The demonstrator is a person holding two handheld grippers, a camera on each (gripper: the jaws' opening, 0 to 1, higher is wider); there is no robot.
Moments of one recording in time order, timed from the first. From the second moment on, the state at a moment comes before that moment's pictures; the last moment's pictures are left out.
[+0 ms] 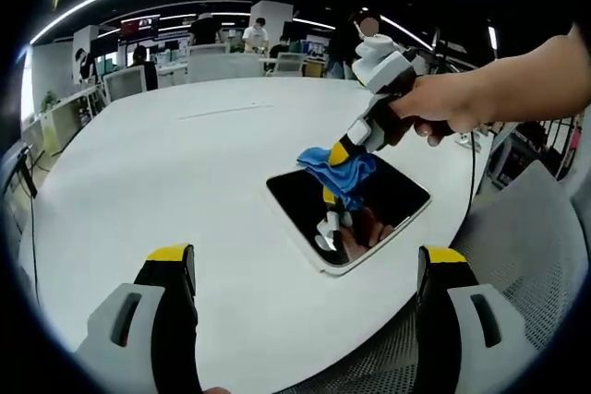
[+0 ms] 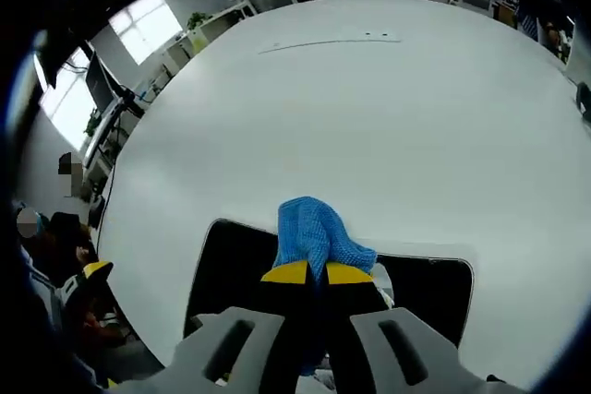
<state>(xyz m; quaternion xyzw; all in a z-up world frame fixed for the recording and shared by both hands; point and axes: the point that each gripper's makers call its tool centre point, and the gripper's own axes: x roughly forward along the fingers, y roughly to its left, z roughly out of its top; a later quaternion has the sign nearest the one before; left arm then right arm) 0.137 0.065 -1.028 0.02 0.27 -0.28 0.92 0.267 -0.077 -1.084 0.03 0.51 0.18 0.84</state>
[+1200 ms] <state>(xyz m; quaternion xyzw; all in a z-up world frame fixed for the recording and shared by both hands) 0.134 0.062 -1.033 0.03 0.28 -0.29 0.92 0.269 -0.120 -1.084 0.02 0.50 0.17 0.85</state>
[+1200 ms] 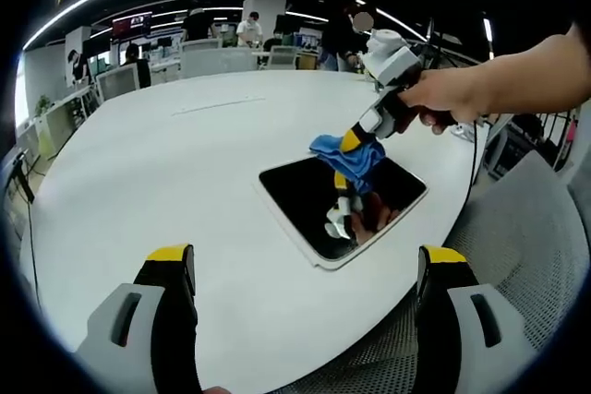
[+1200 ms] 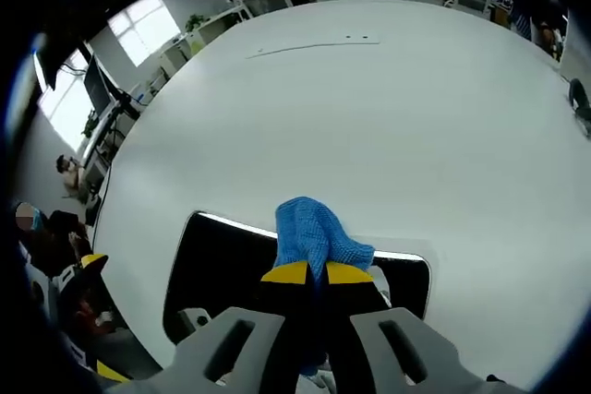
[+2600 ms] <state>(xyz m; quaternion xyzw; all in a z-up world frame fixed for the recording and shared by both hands) 0.137 0.065 -1.028 0.02 0.27 -0.27 0.92 0.249 -0.139 -1.085 0.03 0.51 0.13 0.85</state>
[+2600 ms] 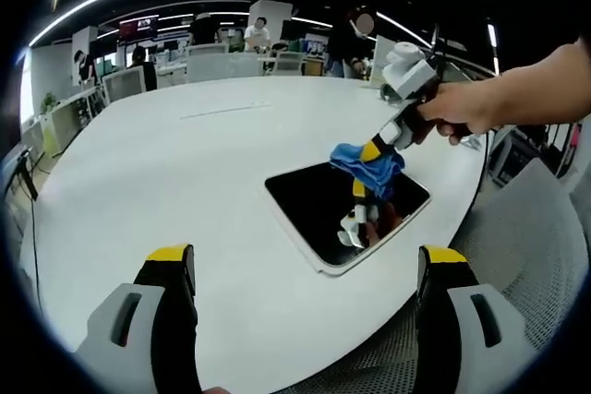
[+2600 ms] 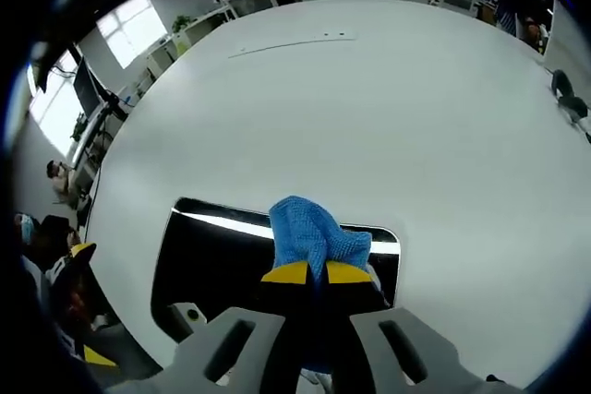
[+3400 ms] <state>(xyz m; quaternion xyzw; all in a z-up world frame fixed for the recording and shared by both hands) 0.137 0.063 -1.026 0.02 0.27 -0.28 0.92 0.198 -0.140 -1.084 0.06 0.51 0.13 0.85</state>
